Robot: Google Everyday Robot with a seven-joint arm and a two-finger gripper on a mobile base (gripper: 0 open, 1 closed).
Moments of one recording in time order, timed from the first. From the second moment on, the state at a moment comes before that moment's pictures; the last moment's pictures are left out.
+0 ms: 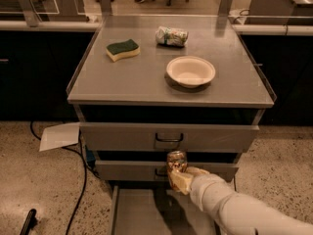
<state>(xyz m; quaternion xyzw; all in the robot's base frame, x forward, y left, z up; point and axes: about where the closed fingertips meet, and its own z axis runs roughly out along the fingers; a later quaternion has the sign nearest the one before) 0.463 -0.107 0.620 -0.10 0.88 0.12 0.44</state>
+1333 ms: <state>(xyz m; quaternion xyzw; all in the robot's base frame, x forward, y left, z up) 0.443 -0.142 0.436 0.01 0.93 0.12 0.34</state>
